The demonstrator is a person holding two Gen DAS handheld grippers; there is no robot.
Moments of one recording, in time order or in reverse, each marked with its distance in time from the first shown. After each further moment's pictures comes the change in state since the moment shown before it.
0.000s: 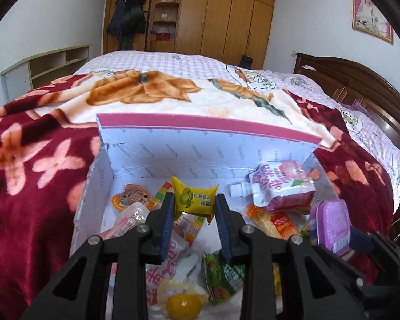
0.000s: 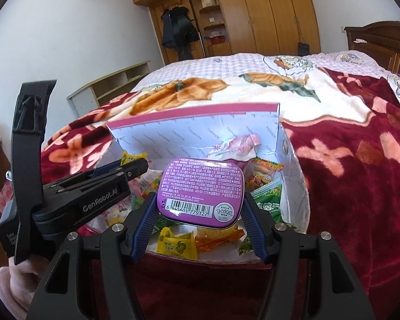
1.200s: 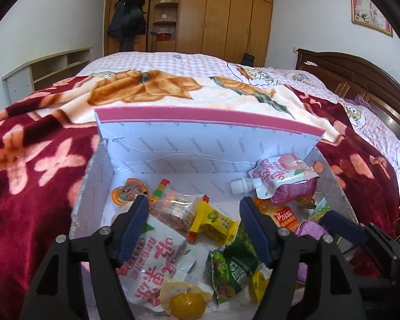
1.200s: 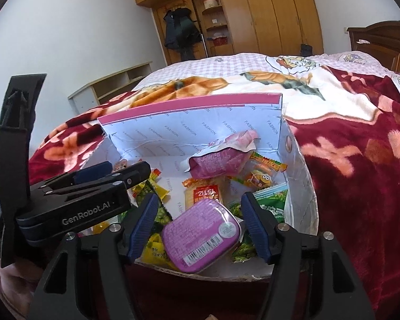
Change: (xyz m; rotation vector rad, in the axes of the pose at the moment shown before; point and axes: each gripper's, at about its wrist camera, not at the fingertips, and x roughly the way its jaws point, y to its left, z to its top) left arm -0.004 -0.005 -0.007 0.024 -0.007 0.028; right arm 0.017 -0.008 -0.005 -0.003 -0.021 0.022
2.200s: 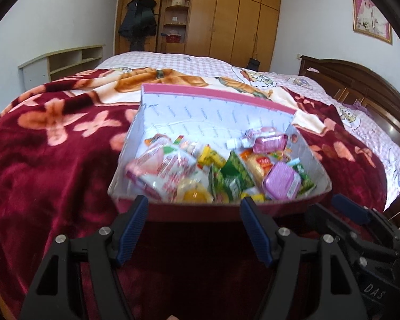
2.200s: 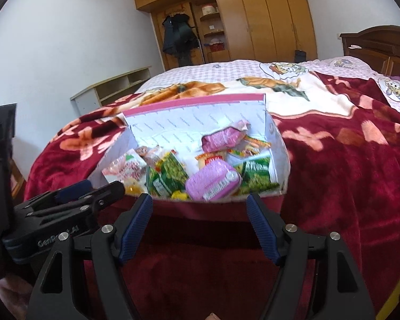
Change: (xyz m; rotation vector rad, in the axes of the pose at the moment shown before) left arm -0.088 0.004 -0.070 -0.045 -0.013 0.029; right arm -0.070 0.021 -0.043 -0.009 -0.027 -0.044
